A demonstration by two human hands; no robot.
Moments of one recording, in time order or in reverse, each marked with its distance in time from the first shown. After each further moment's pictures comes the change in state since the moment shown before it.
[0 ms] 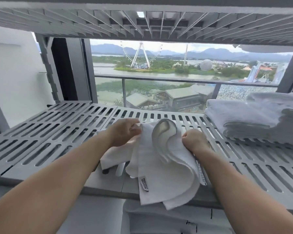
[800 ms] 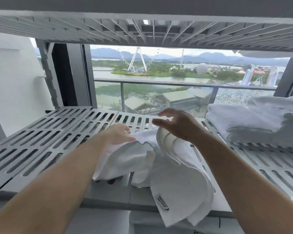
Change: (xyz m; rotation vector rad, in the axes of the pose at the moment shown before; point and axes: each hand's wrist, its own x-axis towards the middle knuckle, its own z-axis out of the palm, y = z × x) left_hand 0.034 -0.058 -0.013 0.196 -0.178 -0.387; right_hand -0.036 -0.101 -0.061 0.219 -0.003 -0.462
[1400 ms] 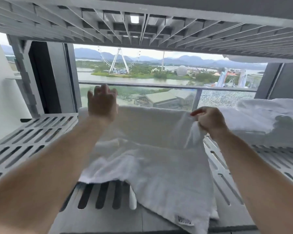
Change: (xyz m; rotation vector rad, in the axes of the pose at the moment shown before) left_hand 0.052 0.003 -0.082 0.455 0.761 0.088; right_hand 0.038 0.063 -0.030 0.087 0.434 0.427
